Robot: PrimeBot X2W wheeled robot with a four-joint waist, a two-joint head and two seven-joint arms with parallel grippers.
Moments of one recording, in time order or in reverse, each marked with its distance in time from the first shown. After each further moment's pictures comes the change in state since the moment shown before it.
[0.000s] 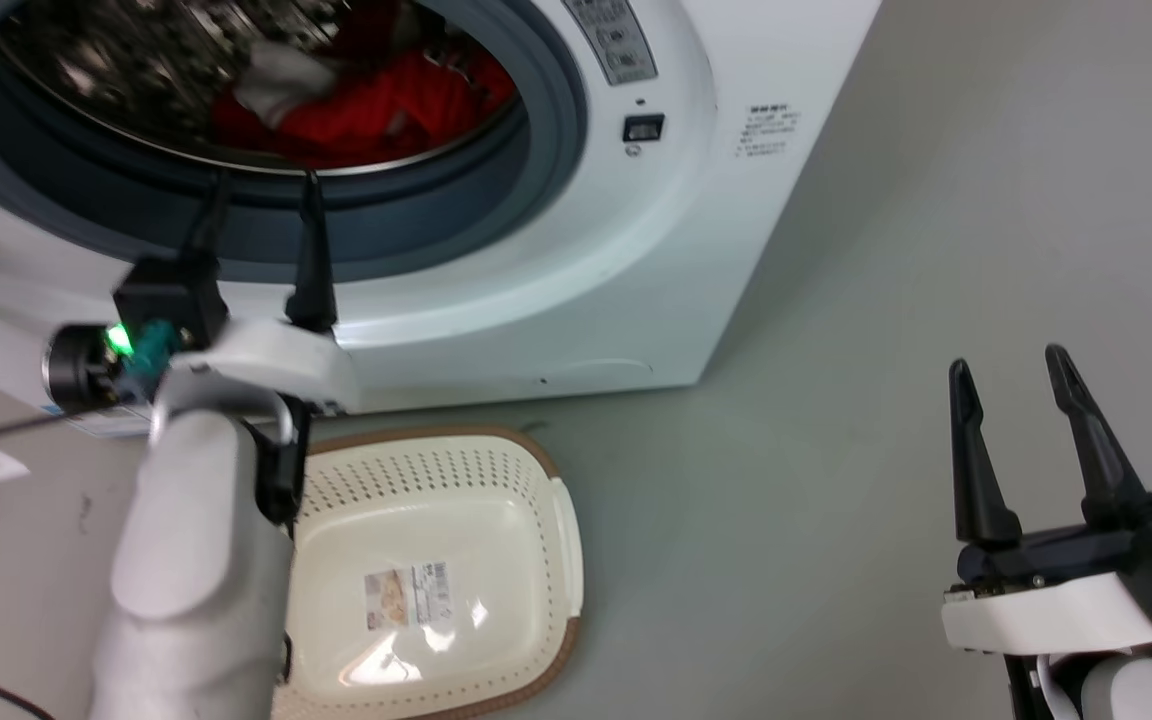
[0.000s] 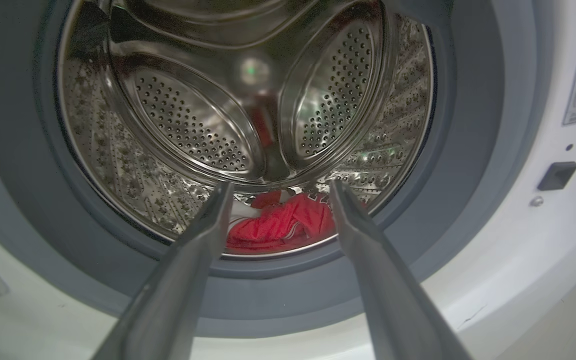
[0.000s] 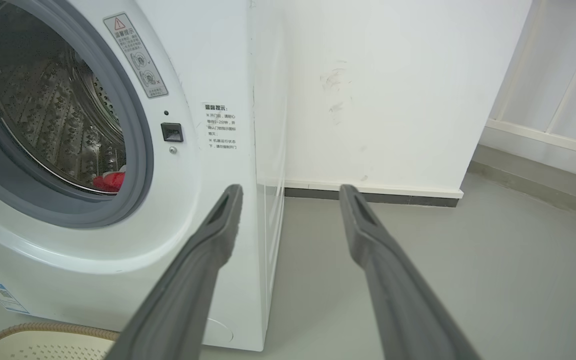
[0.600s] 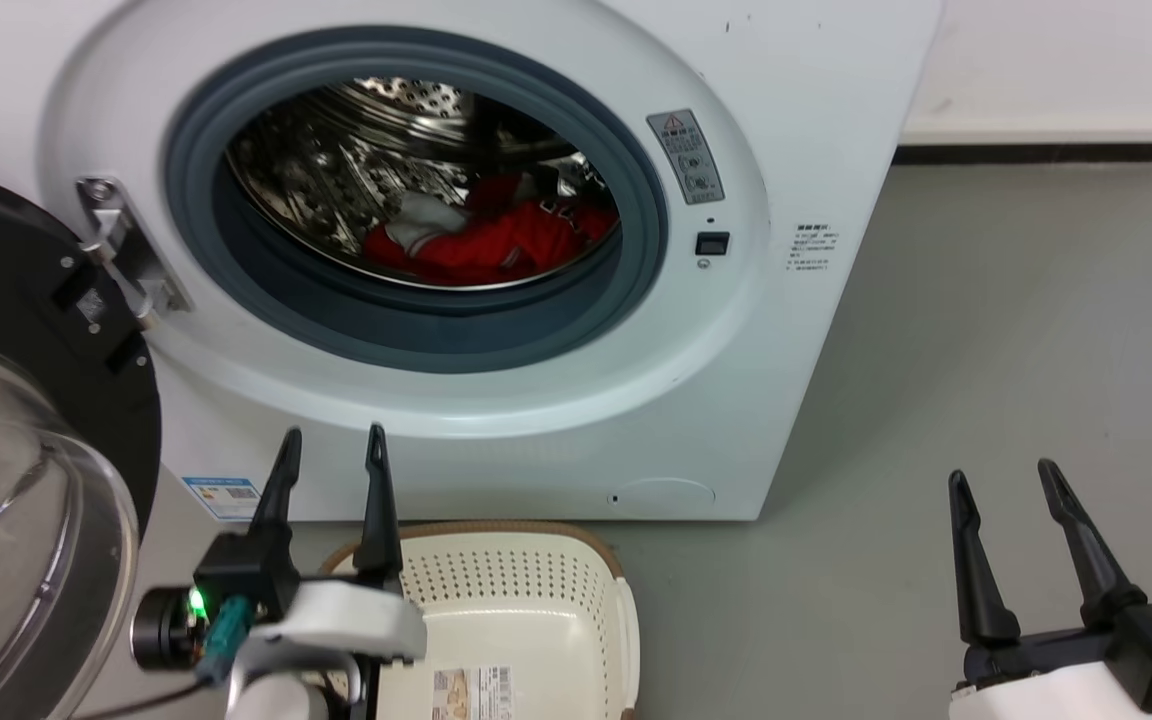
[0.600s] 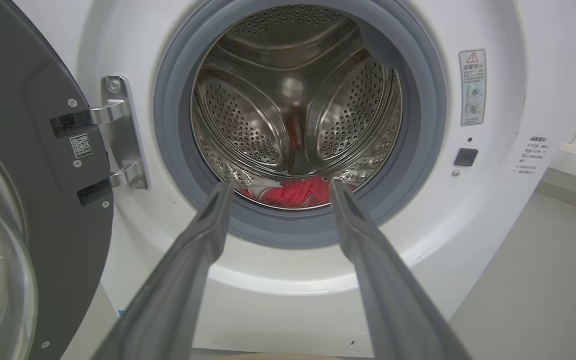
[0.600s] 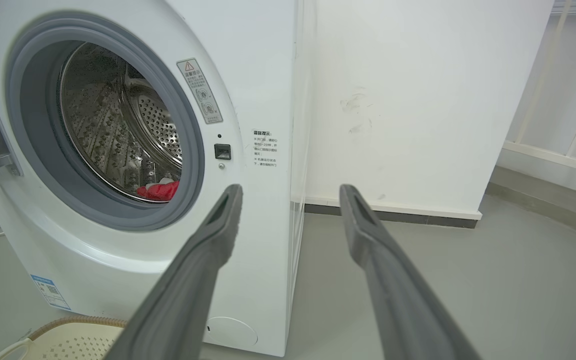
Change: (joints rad) left arm 0.504 -0.053 -0.109 -0.335 -0.075 0.102 0.000; right arm 0.153 0.001 -0.022 0.026 -0.016 0.000 0.000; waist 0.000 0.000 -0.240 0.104
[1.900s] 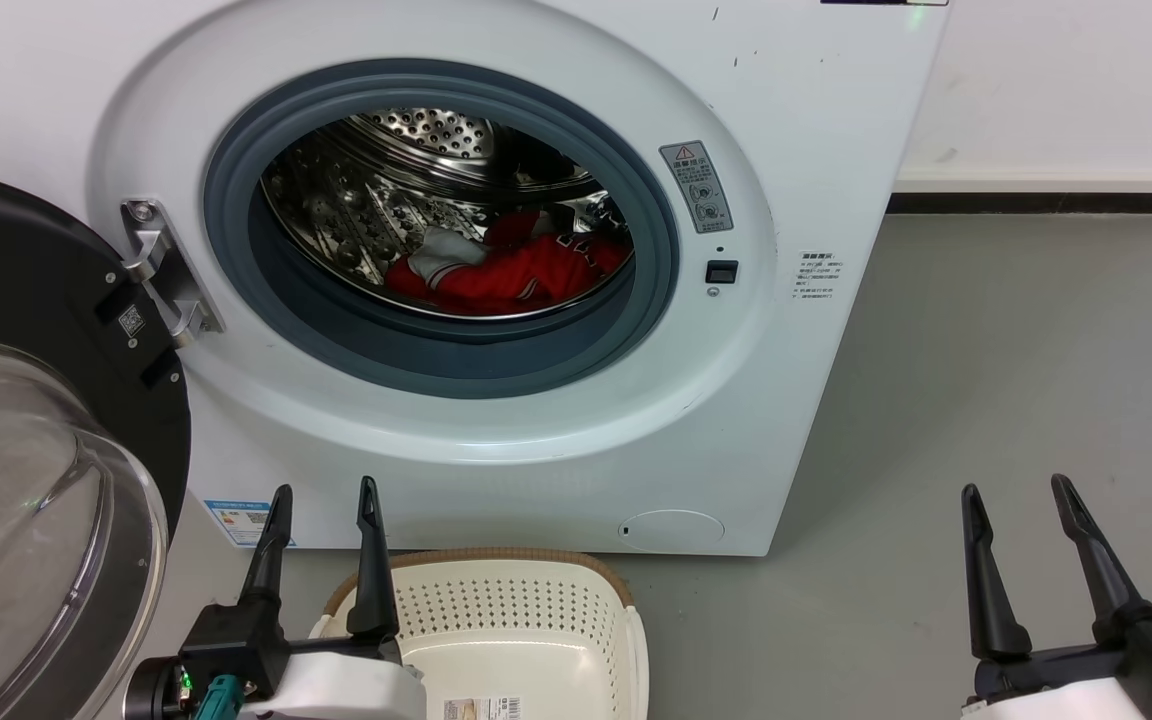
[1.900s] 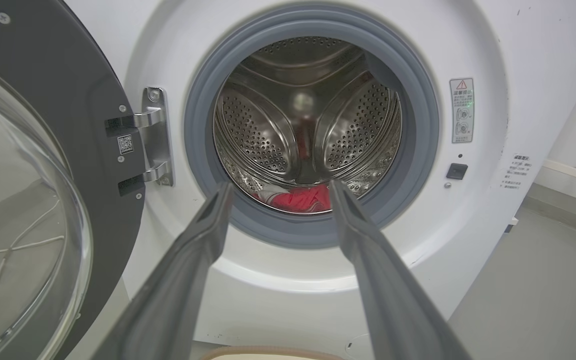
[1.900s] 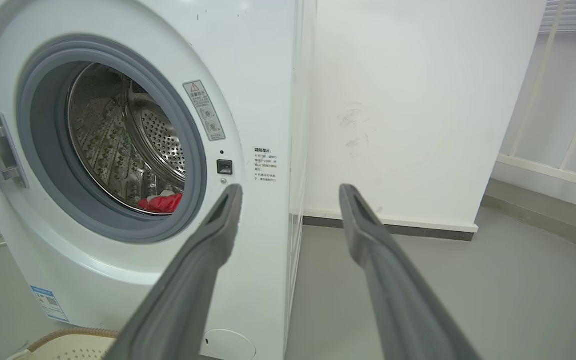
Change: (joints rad) left arm 0.130 -0.001 -0.019 -0.122 -0.027 0.039 0.000; right arm 0.024 0.000 -0.017 -0.013 0.001 0.000 0.000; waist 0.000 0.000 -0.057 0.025
